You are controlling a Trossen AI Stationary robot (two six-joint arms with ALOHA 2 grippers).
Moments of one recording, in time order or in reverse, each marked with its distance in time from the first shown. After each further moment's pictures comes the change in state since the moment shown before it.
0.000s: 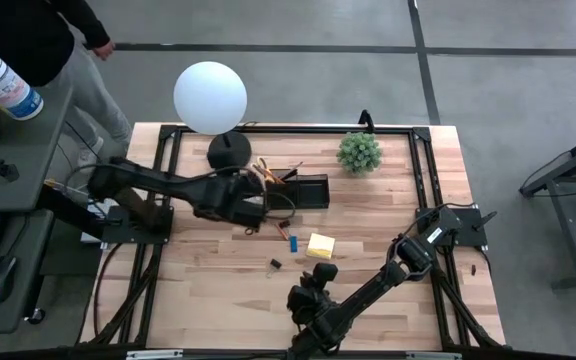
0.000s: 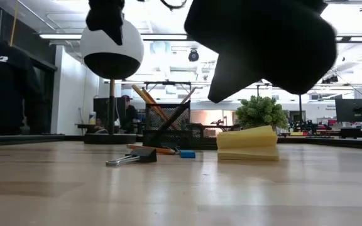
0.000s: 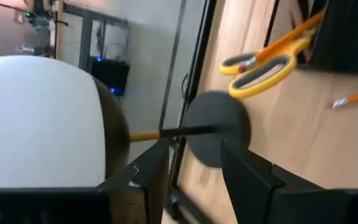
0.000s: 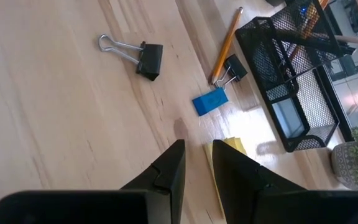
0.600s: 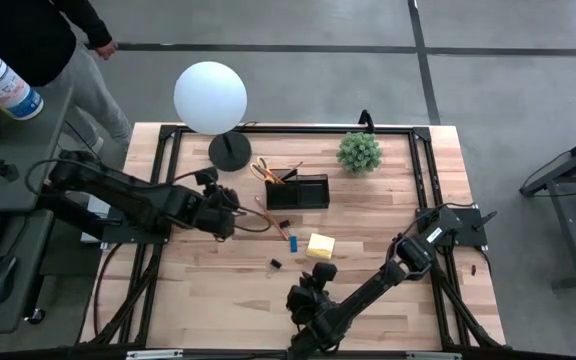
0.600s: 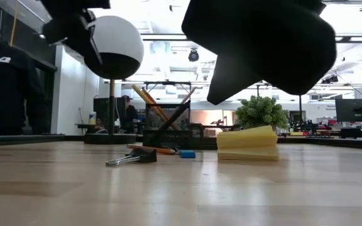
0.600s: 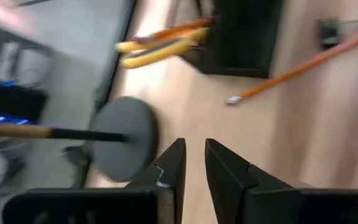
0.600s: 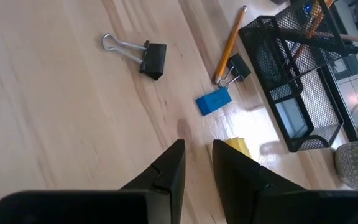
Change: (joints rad) left arm -0.084 -0.368 -0.529 0.520 0.210 0.065; right arm -0.009 0.000 0.000 0.013 -0.008 -0.010
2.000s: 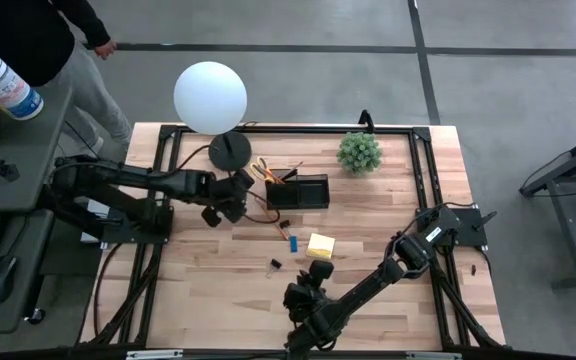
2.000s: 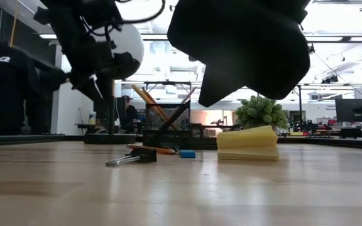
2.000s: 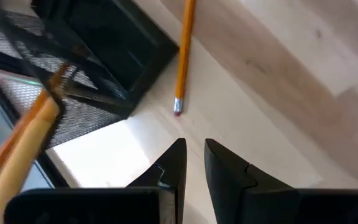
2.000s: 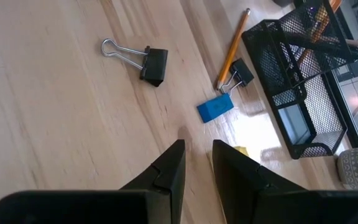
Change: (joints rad) left arm 0.352 0.017 -0.255 0.460 0.511 1.294; right arm -0.017 0.000 0.000 0.038 -0.006 -0.051
